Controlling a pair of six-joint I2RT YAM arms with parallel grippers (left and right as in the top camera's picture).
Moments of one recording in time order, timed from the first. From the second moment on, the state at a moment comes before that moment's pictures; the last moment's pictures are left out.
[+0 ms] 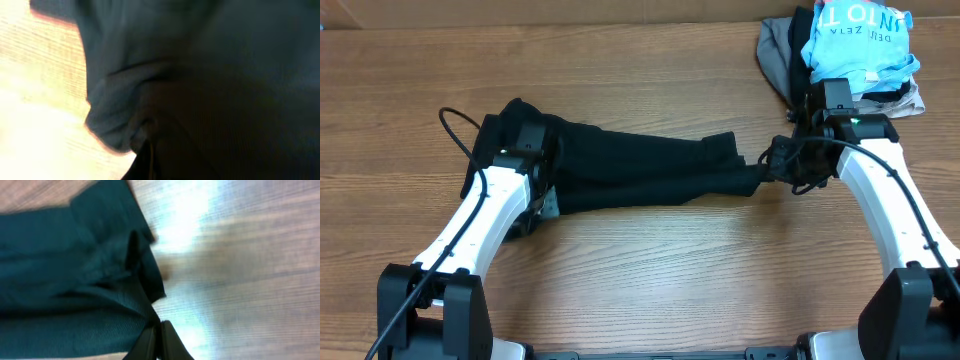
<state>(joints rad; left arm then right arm) -0.16 1.62 1.06 -0.95 -0.28 -0.38 0.03 1.63 1.28 -0.98 -0.18 0.28</state>
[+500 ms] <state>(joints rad) -0.16 1.62 1.07 -0.58 -0.31 -0.24 0.07 1.79 1.28 -0.78 -0.17 0.25</state>
